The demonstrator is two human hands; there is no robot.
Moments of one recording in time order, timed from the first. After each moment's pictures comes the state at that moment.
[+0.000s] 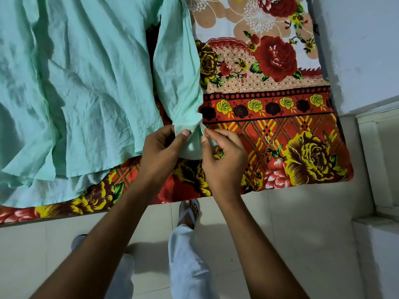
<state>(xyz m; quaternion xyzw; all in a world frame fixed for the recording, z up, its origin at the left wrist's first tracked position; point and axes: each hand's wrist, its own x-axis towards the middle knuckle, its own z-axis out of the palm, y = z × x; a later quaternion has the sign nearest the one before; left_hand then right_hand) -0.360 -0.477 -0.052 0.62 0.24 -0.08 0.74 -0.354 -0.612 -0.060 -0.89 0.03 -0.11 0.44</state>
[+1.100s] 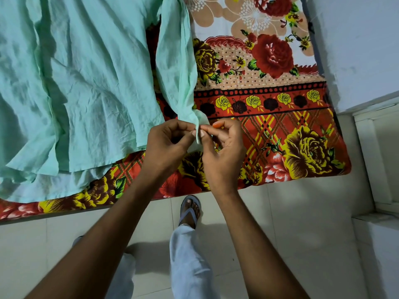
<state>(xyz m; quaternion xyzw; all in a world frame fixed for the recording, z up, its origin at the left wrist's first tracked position) -0.362 -0.480 -0.053 0.71 0.16 -0.04 0.69 -0.362 -0.602 -0.047 -0.82 0.06 -0.08 0.56</state>
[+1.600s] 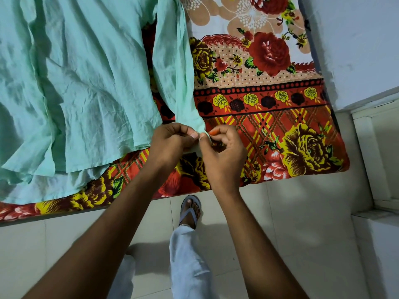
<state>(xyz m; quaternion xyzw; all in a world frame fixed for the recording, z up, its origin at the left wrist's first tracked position) -0.352 -0.488 -0.053 0.63 0.26 -0.15 0.71 -0.366 -0.612 -0.052 -0.84 0.11 -0.07 0.52</state>
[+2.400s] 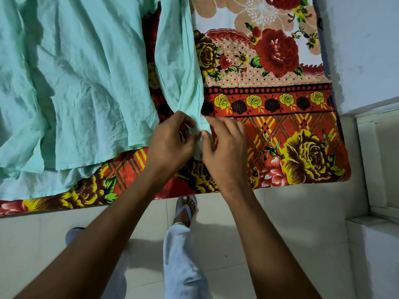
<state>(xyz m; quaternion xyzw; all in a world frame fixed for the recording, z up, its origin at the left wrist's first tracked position) -0.343 -0.496 -0.076 0.87 0.09 0.02 0.48 -0.335 -0.635 -0.066 -0.97 -0.07 -0.03 0.23</state>
